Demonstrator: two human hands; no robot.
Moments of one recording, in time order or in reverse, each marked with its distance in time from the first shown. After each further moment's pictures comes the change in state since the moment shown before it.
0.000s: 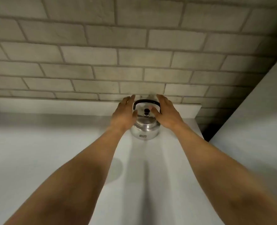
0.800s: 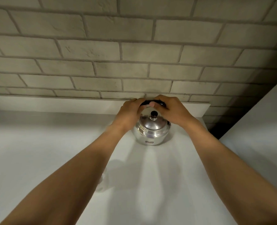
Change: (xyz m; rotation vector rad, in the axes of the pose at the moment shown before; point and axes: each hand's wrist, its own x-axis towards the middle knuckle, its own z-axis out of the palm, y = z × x) left_hand 0.013 -0.002 -0.007 -0.197 -0.049 0.135; right_hand 0.012 -0.015 -0.018 0.247 0.017 -0.214
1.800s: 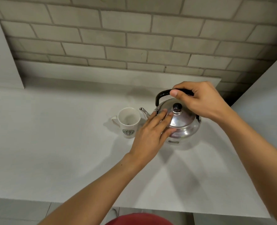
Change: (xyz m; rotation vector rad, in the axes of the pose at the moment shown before) left_hand -0.275 0.054 -0.006 0.045 0.225 0.232; right_hand -0.163 -0.160 -0.011 -0.171 -0.006 -0.133
